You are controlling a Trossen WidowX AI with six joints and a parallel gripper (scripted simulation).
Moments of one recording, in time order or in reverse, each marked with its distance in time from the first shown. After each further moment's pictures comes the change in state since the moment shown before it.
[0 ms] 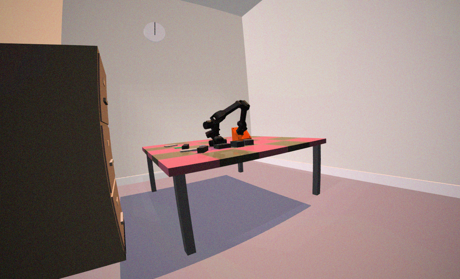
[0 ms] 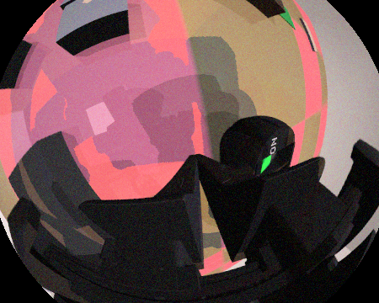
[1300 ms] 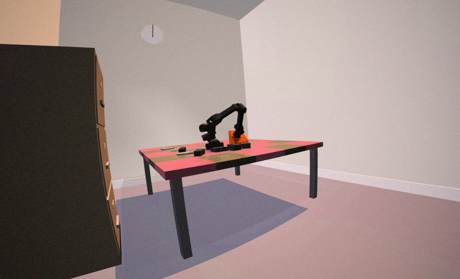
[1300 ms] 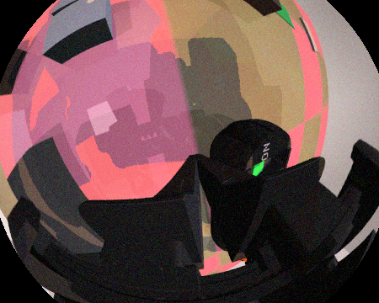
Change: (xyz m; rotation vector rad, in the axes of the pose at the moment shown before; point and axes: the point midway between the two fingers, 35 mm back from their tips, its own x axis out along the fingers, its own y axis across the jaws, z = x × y) arm 0.005 -0.013 0.001 -0.004 -0.005 0.009
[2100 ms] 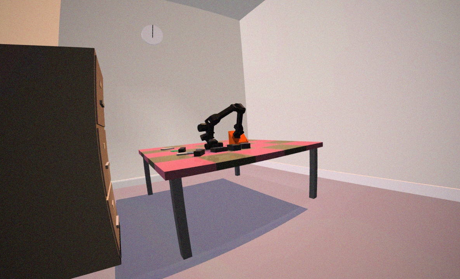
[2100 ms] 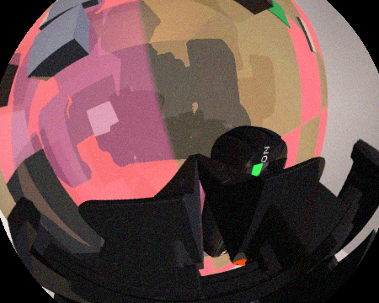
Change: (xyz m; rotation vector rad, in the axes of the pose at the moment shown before) arm 0.004 -0.020 0.005 -0.003 -0.009 -0.001
